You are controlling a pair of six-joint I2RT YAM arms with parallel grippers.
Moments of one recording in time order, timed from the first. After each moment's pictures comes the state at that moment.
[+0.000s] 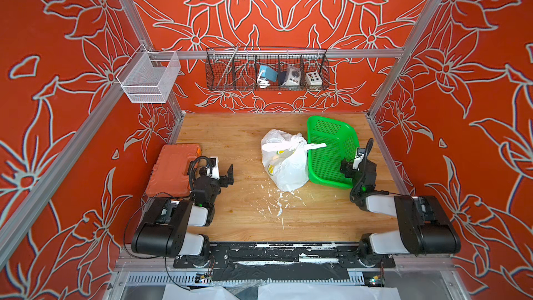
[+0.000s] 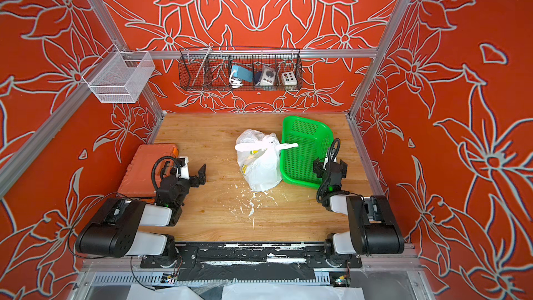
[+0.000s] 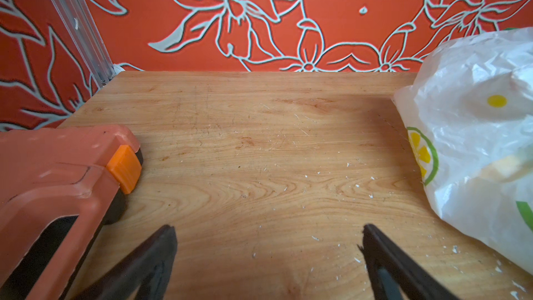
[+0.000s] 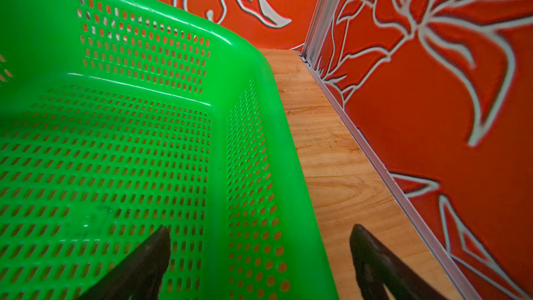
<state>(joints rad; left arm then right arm) -0.04 1.41 0.11 1.11 0.03 -0.03 0.06 1.41 0.30 0.77 0.28 -0.07</state>
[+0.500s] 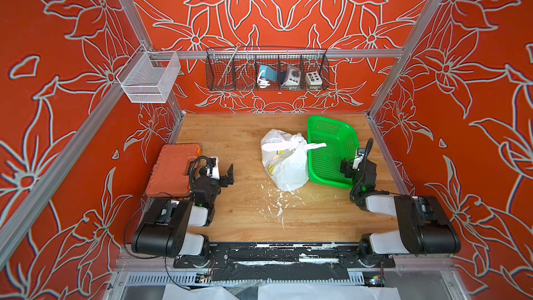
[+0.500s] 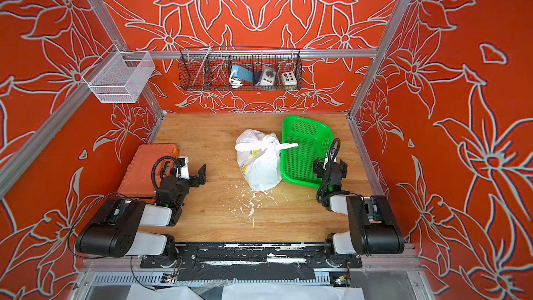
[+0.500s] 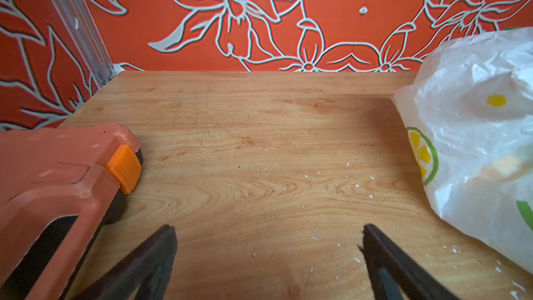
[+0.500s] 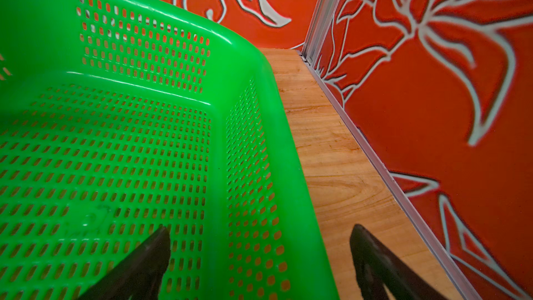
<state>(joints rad) -0.04 1.41 0.11 1.11 0.03 -0.03 0.06 1.41 0.30 0.77 0.28 -0.07</state>
